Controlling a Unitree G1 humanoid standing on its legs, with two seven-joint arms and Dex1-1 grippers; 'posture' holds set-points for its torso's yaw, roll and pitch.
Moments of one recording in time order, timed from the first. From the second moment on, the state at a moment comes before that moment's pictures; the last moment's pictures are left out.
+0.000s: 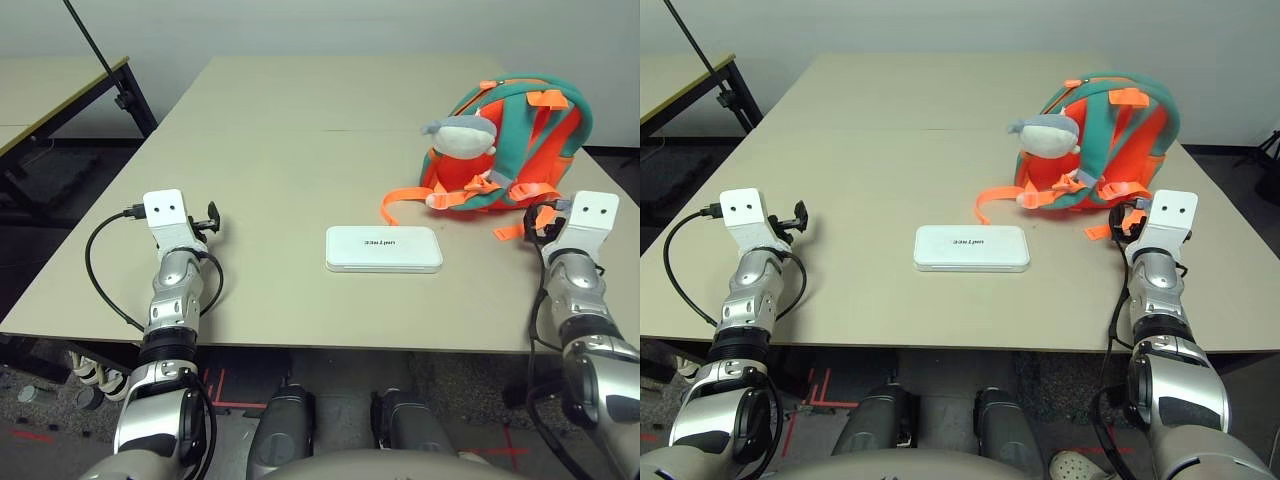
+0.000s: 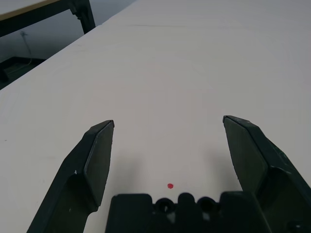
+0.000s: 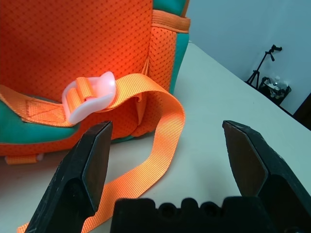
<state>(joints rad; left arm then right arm) -0.41 0.28 0.29 0.54 -0.14 0.00 -0.02 -0.56 -0.49 -0.33 1.10 0.12 -0.39 0.05</state>
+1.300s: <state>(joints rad) -0.81 0.48 0.10 0.68 -0.64 1.03 -1.11 -0.18 -0.59 -0.08 0.11 0.13 0.09 0.60</state>
